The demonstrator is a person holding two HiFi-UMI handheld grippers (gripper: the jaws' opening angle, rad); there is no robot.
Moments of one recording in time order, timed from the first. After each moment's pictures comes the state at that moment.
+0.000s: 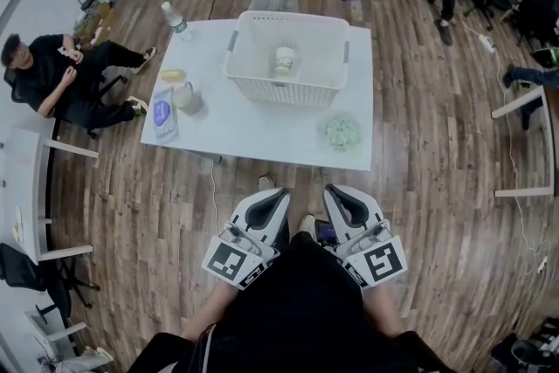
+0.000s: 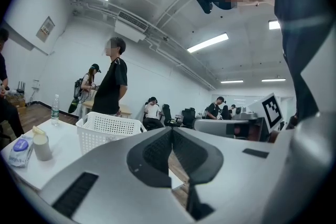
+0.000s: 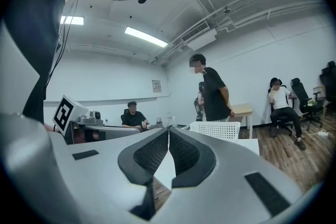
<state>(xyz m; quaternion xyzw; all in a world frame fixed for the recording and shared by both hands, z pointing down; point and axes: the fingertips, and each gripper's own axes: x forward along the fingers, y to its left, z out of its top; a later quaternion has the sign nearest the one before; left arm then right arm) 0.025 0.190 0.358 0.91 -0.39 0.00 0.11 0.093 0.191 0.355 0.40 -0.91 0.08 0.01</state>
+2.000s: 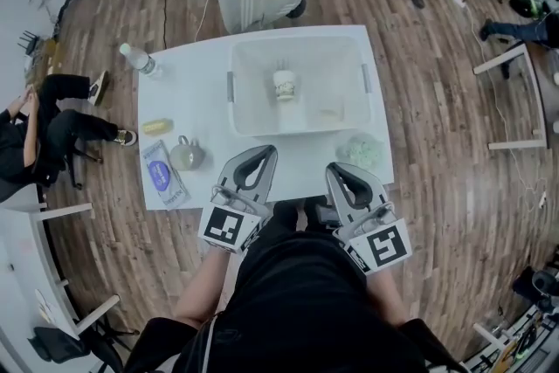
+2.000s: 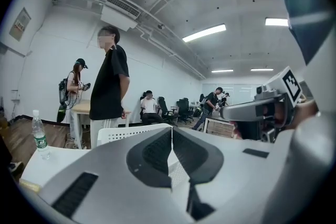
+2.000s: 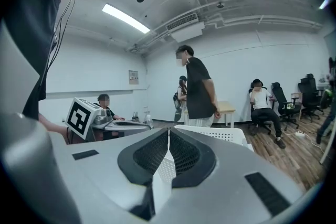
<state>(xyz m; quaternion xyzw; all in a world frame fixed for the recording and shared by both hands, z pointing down) -0.076 -0.072 0.382 0.94 -0.31 0.06 0.08 0.004 -0.013 0.357 0.52 -0.85 0.10 0.06</state>
